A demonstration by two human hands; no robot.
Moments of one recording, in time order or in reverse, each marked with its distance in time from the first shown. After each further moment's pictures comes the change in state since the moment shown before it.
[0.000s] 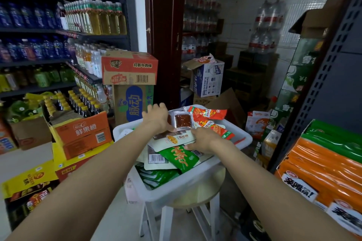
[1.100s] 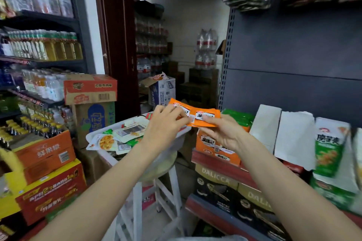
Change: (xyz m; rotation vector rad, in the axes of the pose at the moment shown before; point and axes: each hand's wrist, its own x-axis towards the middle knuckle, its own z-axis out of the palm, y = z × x) left_hand -0.216 0.095 -0.075 -0.010 1.015 1.072; right_hand -0.277 0.029 -0.050 1.924 0.478 0.087
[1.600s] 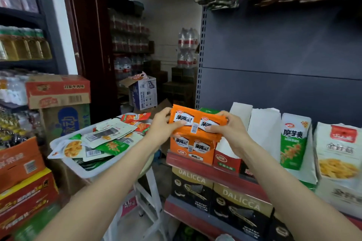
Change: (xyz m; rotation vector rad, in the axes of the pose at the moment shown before) left_hand 0.049 0.059 0.037 -1.324 -0.343 -1.145; right_hand -0.021 -0.026 -0.083 -0.613 0.240 -0.339
